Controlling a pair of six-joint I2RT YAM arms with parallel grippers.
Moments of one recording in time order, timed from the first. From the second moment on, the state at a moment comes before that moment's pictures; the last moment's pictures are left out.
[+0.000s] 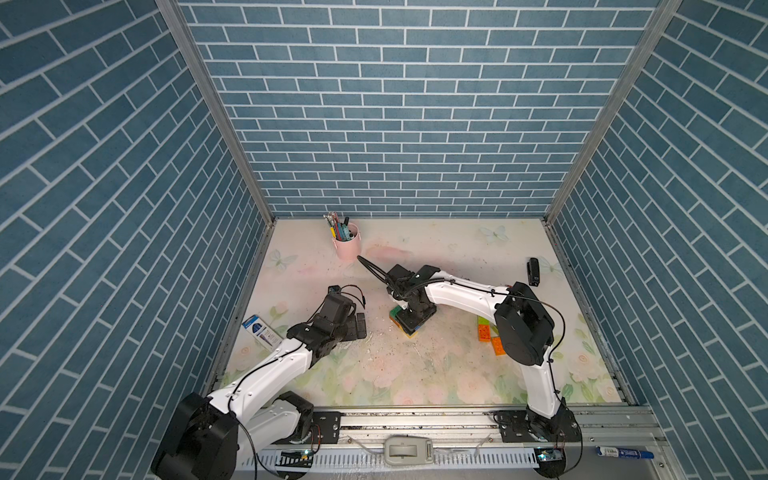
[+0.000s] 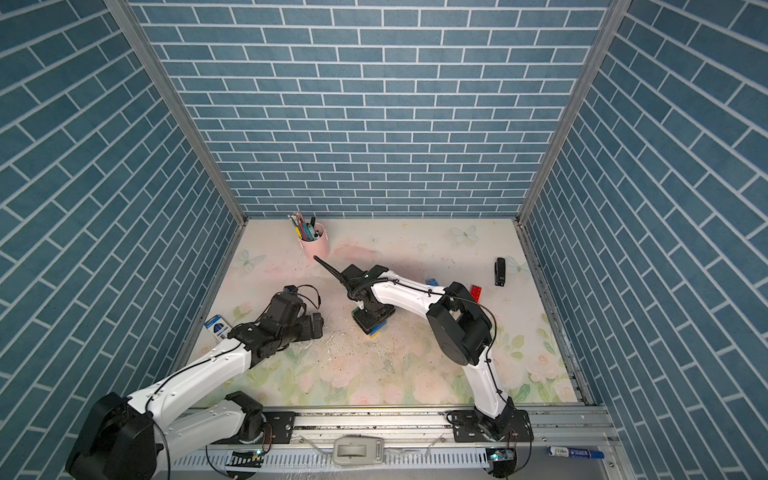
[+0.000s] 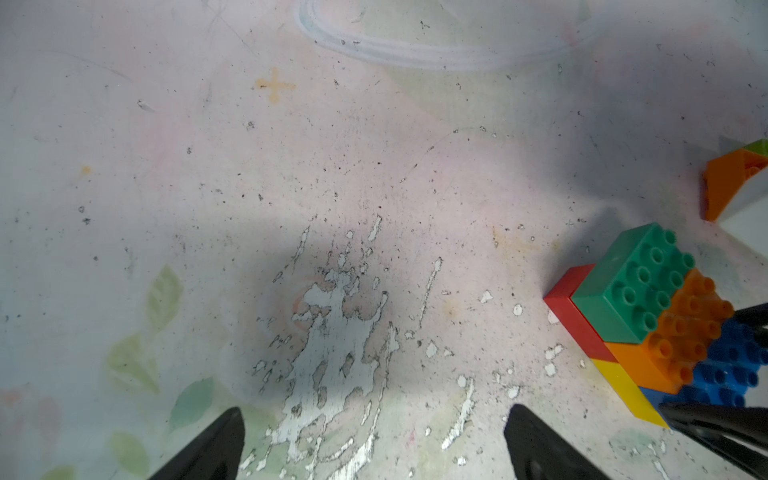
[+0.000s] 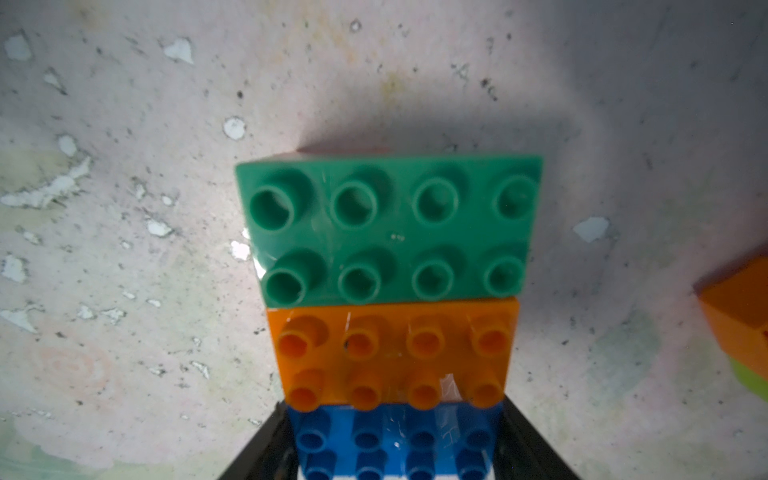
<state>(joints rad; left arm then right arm) -0.48 1.06 0.52 -0.40 -0.15 -0.53 0.94 2.09 1.60 -1.01 0.00 0.13</state>
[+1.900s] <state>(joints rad) -0.39 1.26 0.74 -0.33 0.00 -0.53 0.86 1.65 0.91 -0.24 -0.20 1.32</state>
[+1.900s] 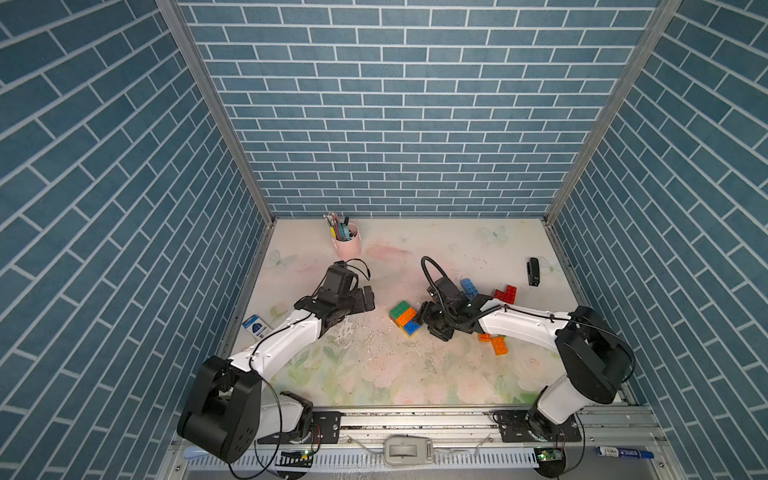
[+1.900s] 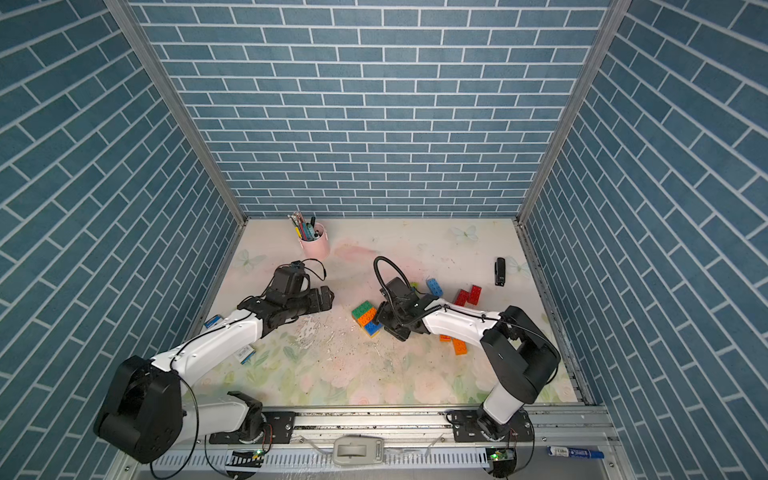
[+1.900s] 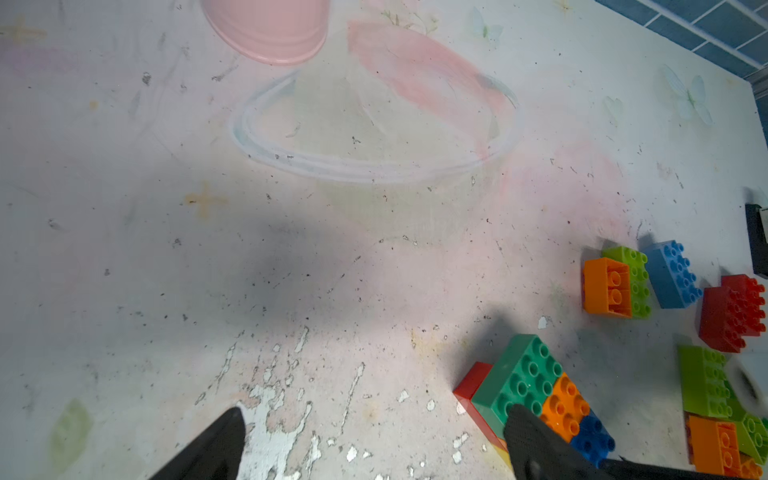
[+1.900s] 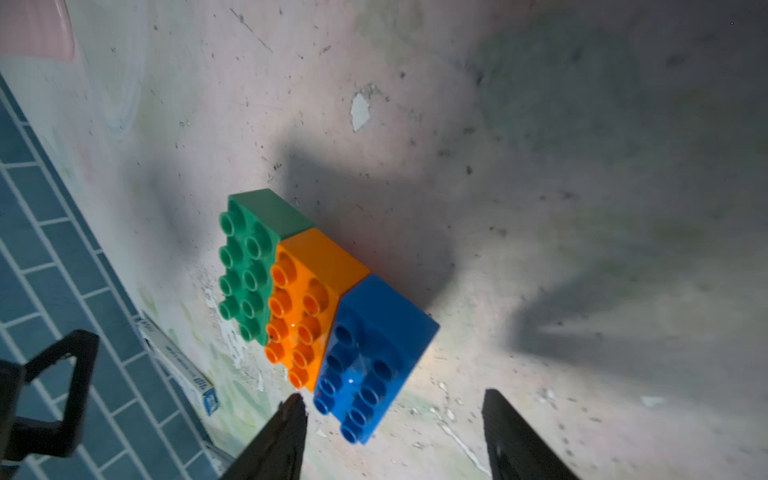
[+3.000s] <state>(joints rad) -0.31 1.04 0.74 -0.52 -0.01 -0.50 0.82 2.08 1.47 -0.35 -0.33 1.20</state>
